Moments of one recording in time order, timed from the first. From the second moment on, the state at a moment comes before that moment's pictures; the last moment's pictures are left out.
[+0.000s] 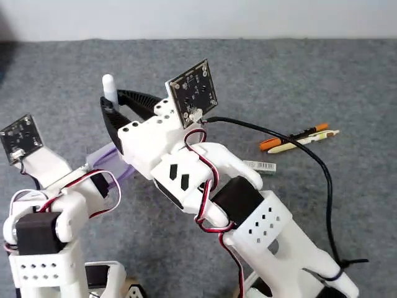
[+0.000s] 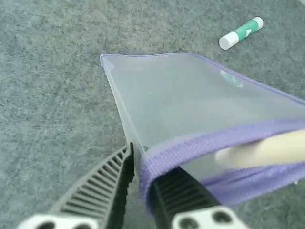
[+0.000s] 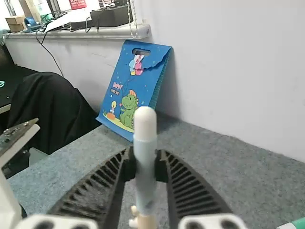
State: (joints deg) left arm -7.0 -57.3 30.4 95.8 33.8; right arm -48.6 -33.3 16.2 30.5 -13.3
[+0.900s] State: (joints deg) left arm -6.9 -57.3 30.4 95.8 35.8; right arm -18.5 -28.5 16.2 68.8 -4.8
